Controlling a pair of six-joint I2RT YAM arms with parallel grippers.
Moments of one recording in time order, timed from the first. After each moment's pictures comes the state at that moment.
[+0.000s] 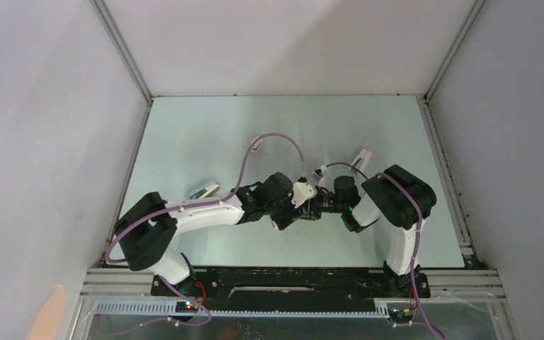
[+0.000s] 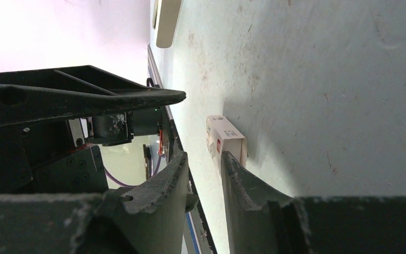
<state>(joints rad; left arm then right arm) -0.97 1.55 0.88 -0.18 0.04 0.16 0.53 1.93 0.42 1.13 -0.82 1.09</state>
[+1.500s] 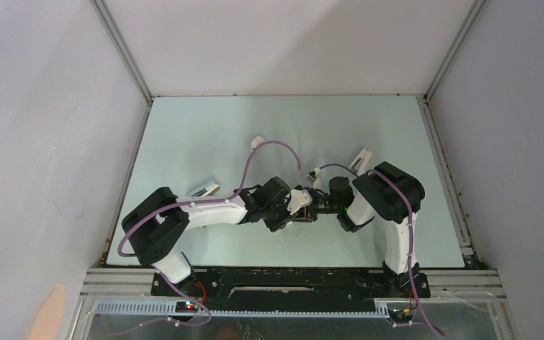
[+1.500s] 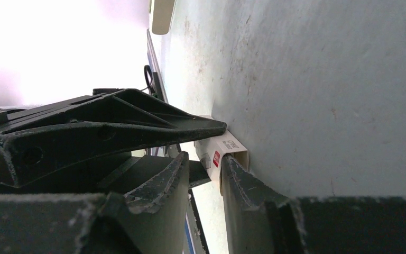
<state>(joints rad) -0.94 1.61 0.83 -0.22 0.12 0.16 0.56 2.03 0.47 1.19 -0.86 1.09</state>
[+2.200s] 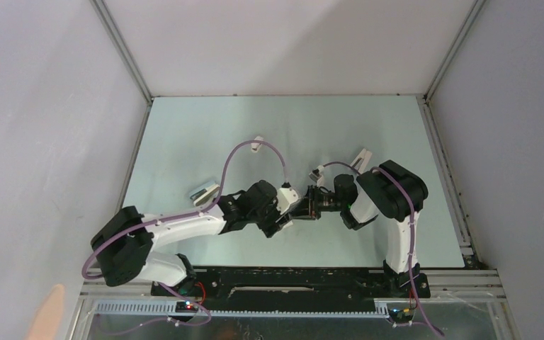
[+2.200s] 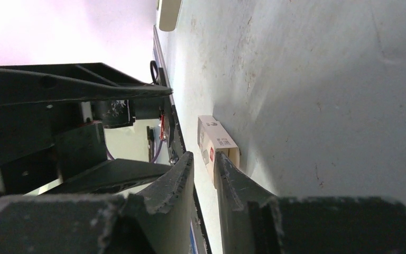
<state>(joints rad) -0.95 1.36 0.73 -0.21 0.04 0.09 0.50 2.03 0.47 1.19 -0.94 1.08</state>
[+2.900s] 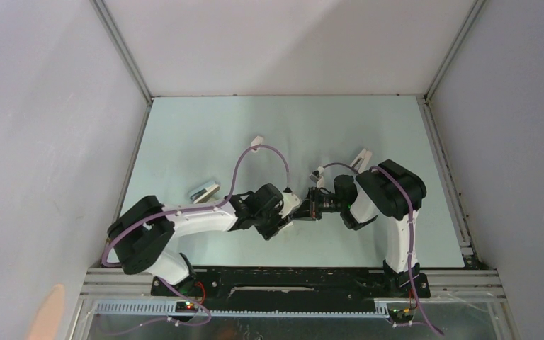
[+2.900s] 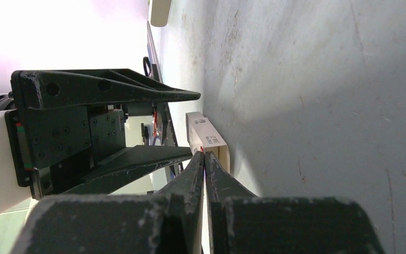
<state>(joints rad) -0.95 1.49 0.73 -0.26 0.03 0.04 0.49 2.05 0.47 1.18 -0.95 1.03</state>
